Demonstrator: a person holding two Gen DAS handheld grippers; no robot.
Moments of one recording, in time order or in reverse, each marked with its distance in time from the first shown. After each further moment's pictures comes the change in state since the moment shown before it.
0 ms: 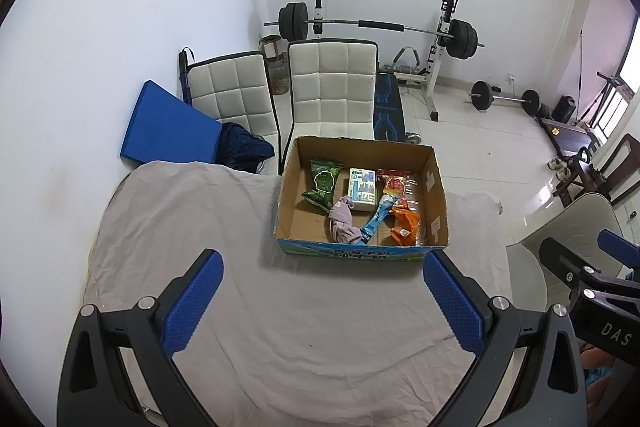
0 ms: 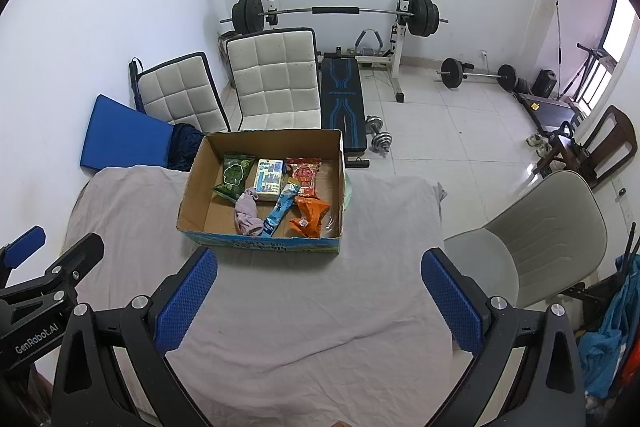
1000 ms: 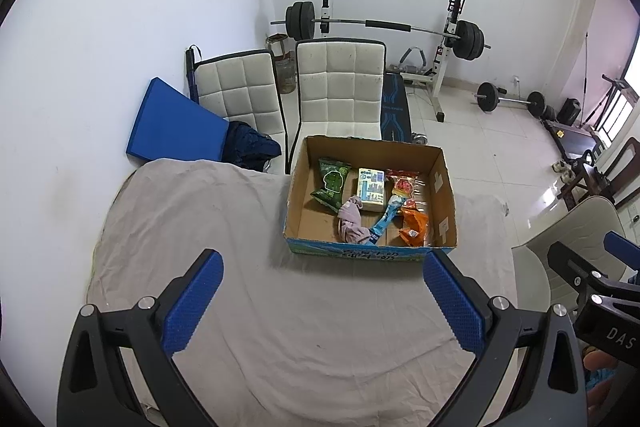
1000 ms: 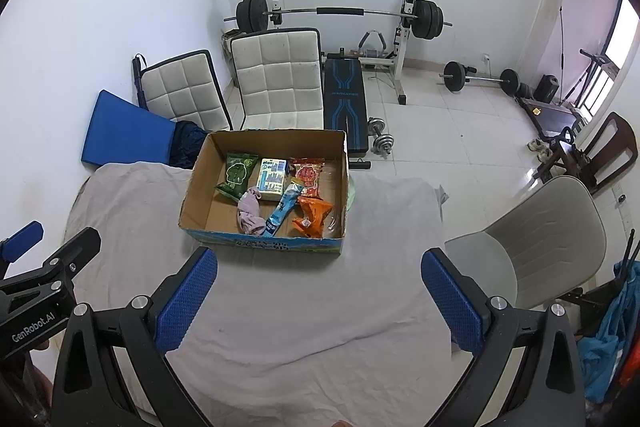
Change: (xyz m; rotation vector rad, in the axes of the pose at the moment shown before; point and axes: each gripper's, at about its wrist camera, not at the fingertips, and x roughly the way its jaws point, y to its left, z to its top) left arm 0.000 0.010 -0.002 -0.012 0.000 0.013; right arm 0.000 0.012 -0.002 -0.015 -0.001 0.000
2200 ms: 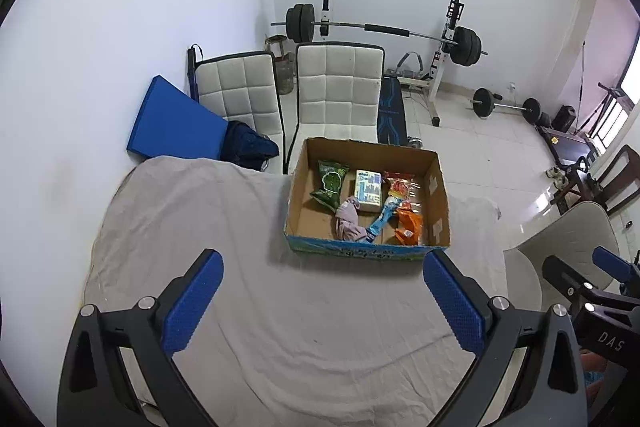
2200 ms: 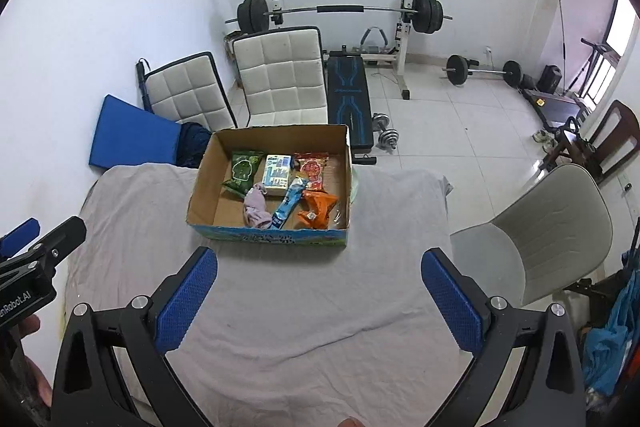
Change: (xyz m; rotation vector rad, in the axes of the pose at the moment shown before) left arm -0.018 0.006 -0.006 -0.028 -0.009 -0.010; right arm -0.014 -0.006 -0.010 0.041 0.008 0.022
